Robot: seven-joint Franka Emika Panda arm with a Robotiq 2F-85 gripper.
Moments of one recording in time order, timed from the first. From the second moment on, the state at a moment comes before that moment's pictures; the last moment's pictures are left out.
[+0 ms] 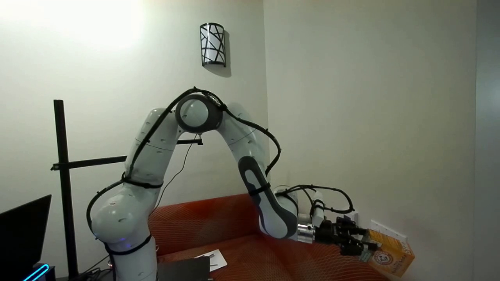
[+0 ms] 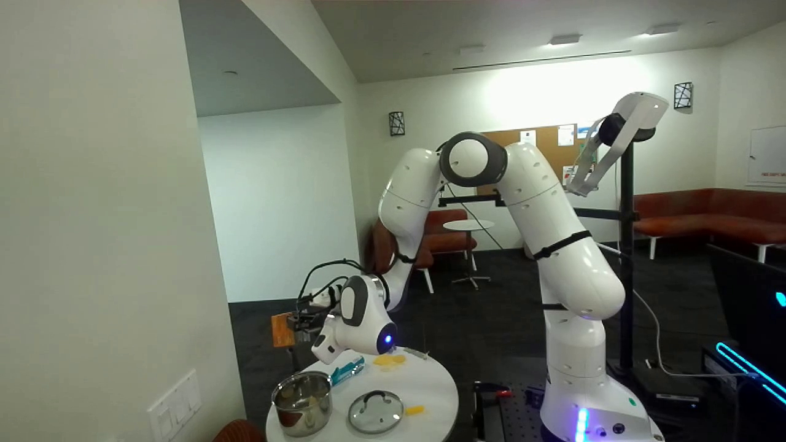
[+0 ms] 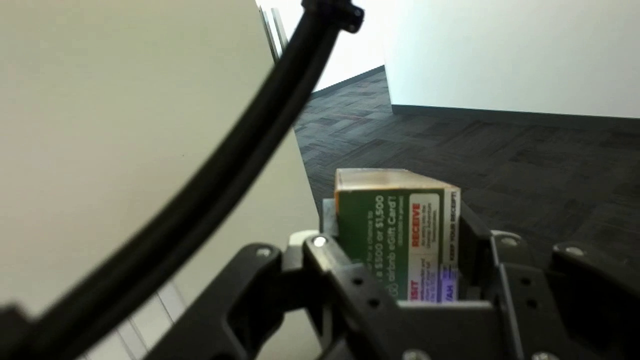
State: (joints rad) arm 0.00 0.41 -0.01 -2.22 -2.60 2.11 -0.03
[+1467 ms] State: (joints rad) arm -0.06 0.40 -0.03 -2.08 -2.04 2.46 -0.31
